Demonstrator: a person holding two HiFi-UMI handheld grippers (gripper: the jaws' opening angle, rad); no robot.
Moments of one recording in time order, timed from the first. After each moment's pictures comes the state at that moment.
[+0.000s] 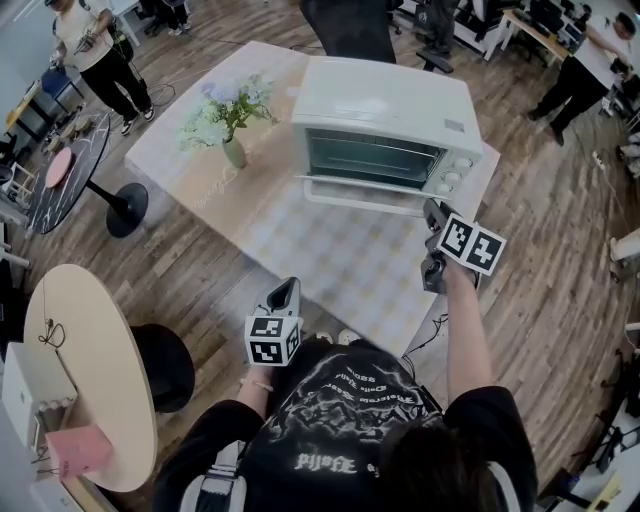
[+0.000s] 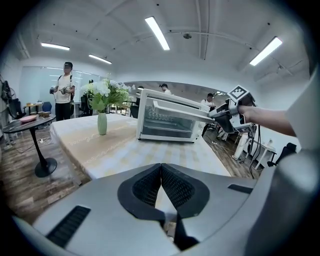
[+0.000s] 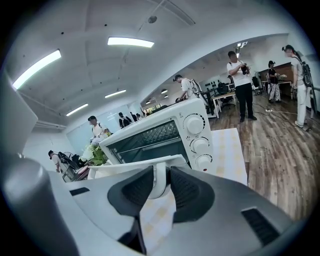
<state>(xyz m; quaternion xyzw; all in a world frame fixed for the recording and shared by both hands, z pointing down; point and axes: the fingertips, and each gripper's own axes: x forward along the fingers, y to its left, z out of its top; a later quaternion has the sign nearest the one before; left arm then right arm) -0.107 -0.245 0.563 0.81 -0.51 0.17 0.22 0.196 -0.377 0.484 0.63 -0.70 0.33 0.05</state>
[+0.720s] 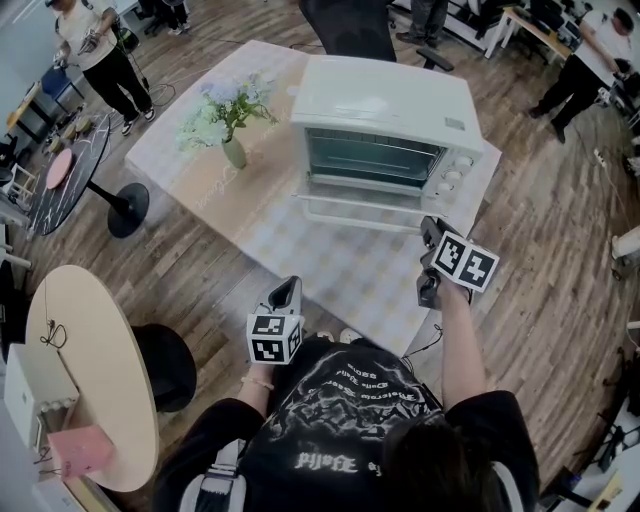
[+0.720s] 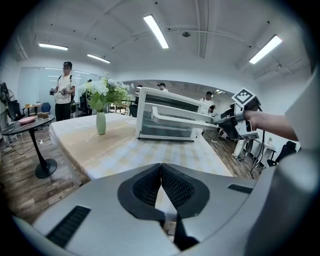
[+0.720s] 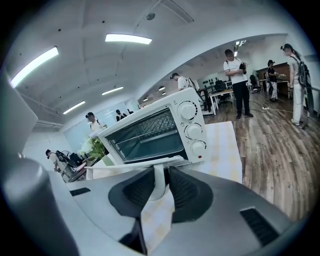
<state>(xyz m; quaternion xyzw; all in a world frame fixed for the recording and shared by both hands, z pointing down) -0.104 -0.247 0.565 0.81 -0.51 0.18 0.22 0.193 -0.348 0.509 0.63 -0.69 0.34 0.06</state>
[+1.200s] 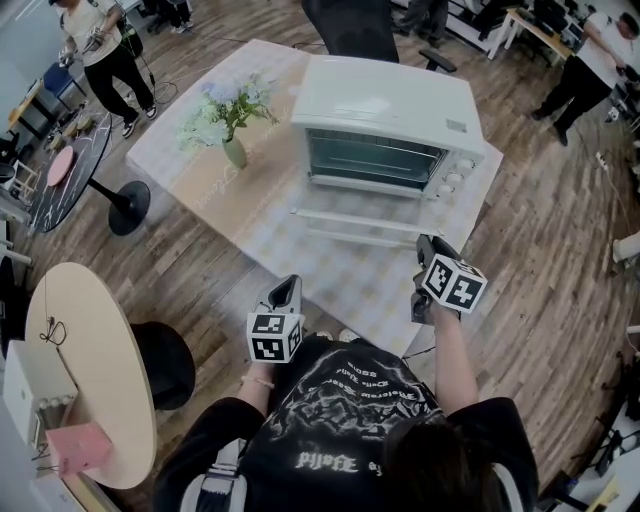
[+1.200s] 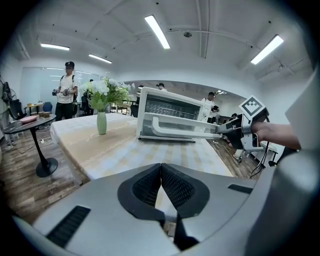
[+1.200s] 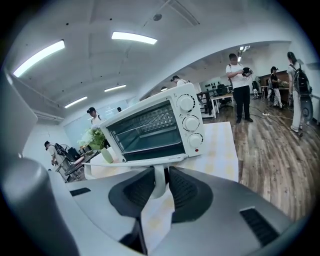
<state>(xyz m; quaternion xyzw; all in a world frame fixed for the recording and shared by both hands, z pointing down) -0.101 -0.252 0.566 0.81 -0.51 0.18 0.22 0.189 -0.324 0.537 0.64 -0.69 0.32 0.08</state>
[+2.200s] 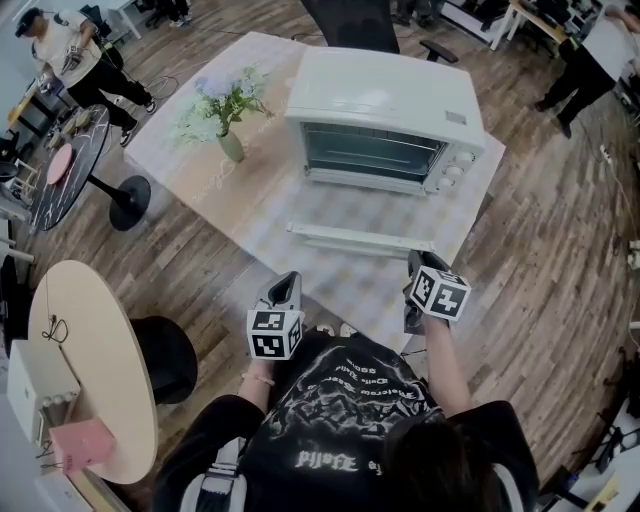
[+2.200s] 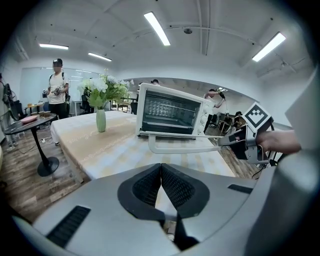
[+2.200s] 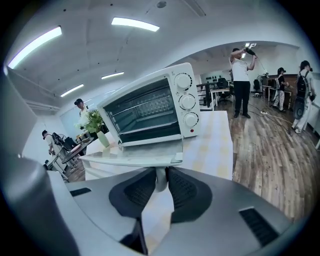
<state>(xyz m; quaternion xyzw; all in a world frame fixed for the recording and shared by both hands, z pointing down) -0.093 -0.254 0.573 0.80 -0.51 0.19 0.23 0.183 -0.295 0.588 0.63 -0.68 0.35 0.14</state>
